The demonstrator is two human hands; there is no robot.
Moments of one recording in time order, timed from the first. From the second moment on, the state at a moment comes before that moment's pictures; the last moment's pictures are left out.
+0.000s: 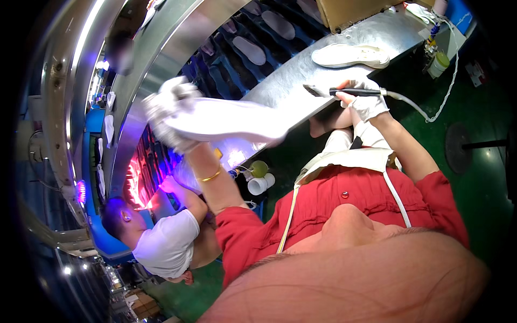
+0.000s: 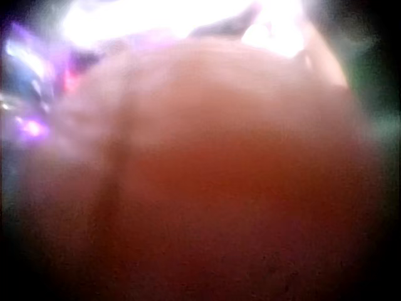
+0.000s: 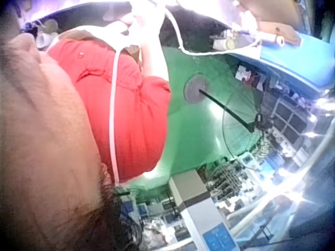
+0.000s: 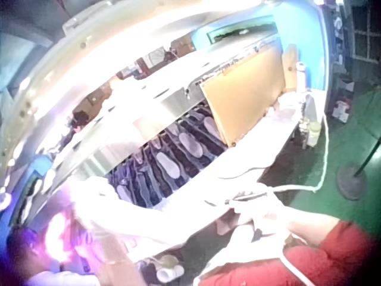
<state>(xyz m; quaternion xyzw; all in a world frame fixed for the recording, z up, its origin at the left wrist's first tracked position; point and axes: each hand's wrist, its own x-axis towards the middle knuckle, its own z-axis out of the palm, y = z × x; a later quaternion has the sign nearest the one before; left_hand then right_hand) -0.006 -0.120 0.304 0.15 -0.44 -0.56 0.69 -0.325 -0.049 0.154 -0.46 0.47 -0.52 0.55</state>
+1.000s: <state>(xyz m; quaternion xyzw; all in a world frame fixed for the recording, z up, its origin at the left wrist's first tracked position) -0.133 -0.064 0.120 0.25 -0.19 -0.74 0.60 -0.280 -0.060 0.149 -0.59 0.38 -0.54 0.47</state>
